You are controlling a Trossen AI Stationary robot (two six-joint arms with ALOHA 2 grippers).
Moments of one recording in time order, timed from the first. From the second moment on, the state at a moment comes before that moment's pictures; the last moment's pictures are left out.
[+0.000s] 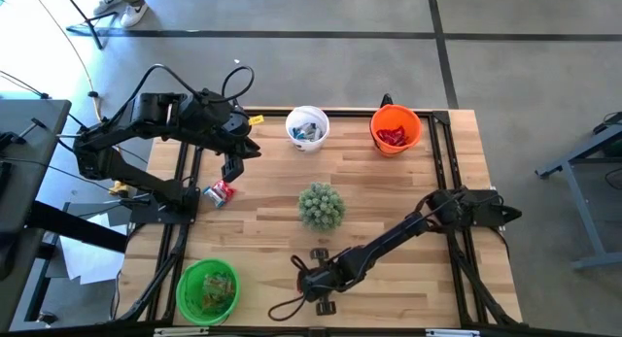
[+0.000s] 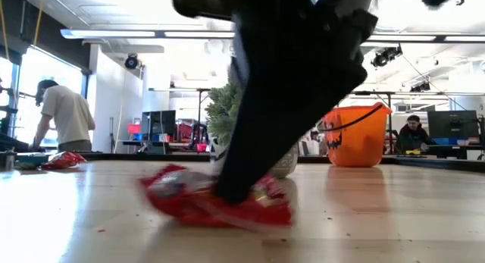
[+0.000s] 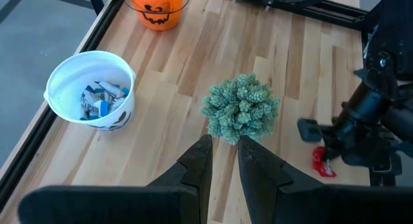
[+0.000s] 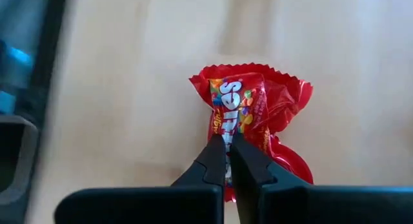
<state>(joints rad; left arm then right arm) 0.10 1.29 1.76 -1.26 -0.04 -0.17 0.51 2.25 1.68 -0.50 0.08 0.38</state>
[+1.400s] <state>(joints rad) 0.10 1.29 1.77 -1.26 -0.11 -0.09 0.07 1.69 1.69 -1.50 0.88 0.71</state>
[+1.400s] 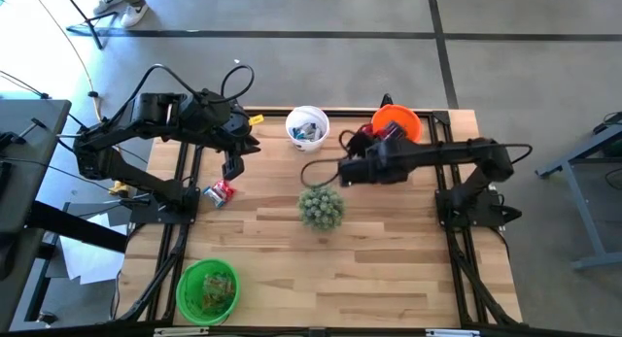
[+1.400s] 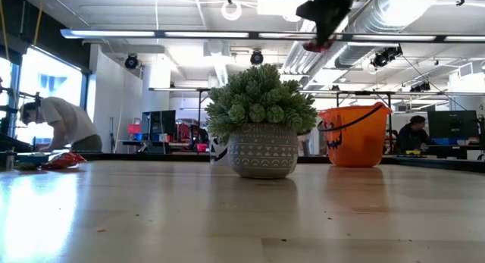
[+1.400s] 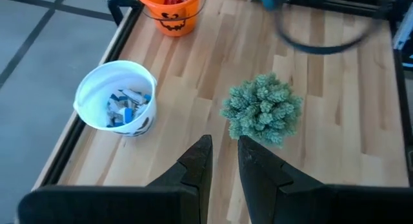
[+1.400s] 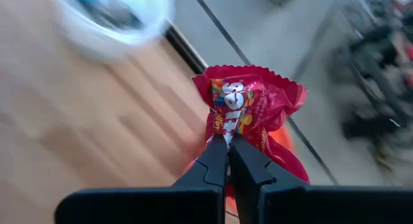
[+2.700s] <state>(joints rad) 0.10 1.29 1.76 -1.26 -0.23 -0.15 -0.62 1.66 1.68 -1.50 0.41 0.20</state>
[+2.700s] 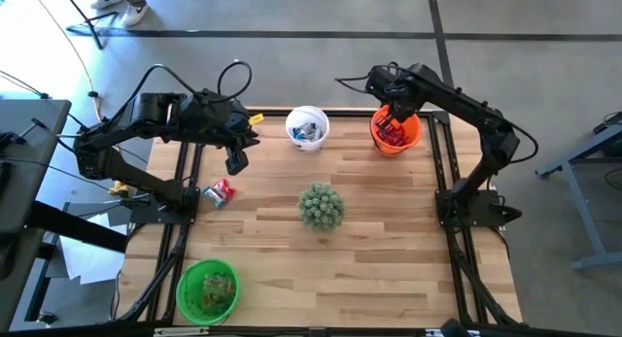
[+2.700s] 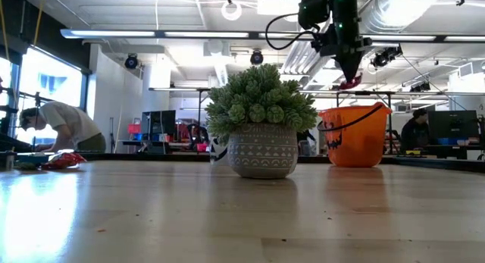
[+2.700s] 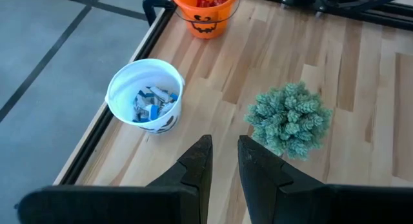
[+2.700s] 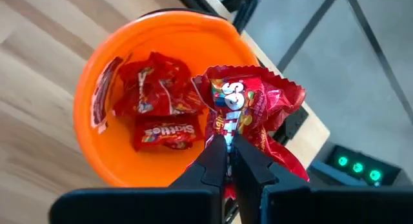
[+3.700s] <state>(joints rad) -0.03 1.11 1.12 -1.58 -0.09 -0.25 -0.50 1.66 1.68 -1.46 0.13 0.10</state>
